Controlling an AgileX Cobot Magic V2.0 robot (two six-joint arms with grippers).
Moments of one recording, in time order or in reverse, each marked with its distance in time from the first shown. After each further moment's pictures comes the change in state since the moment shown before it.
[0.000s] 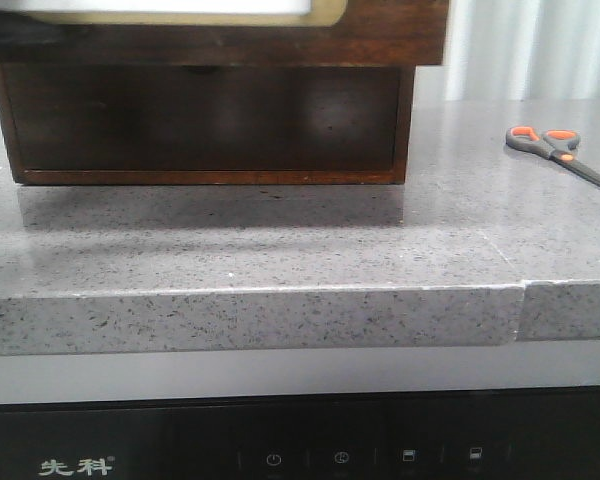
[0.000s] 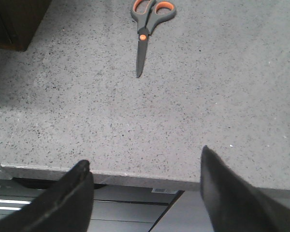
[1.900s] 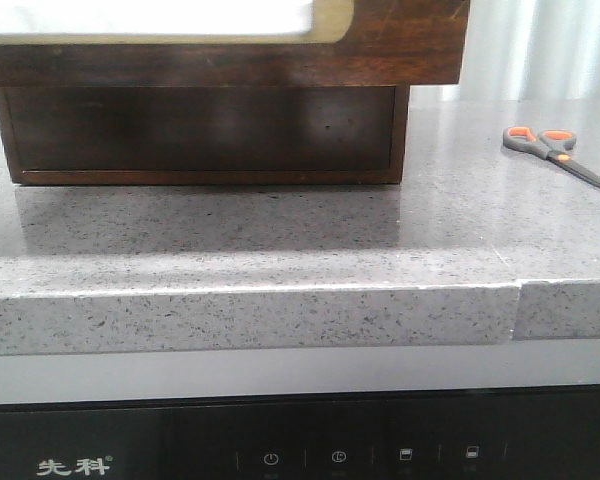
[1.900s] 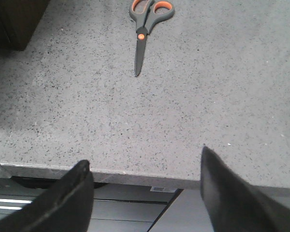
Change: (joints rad) left arm -0.124 -0.445 -0.450 1.359 0.022 -0.537; right arm 0.000 0.000 0.000 0.000 0.000 -0.002
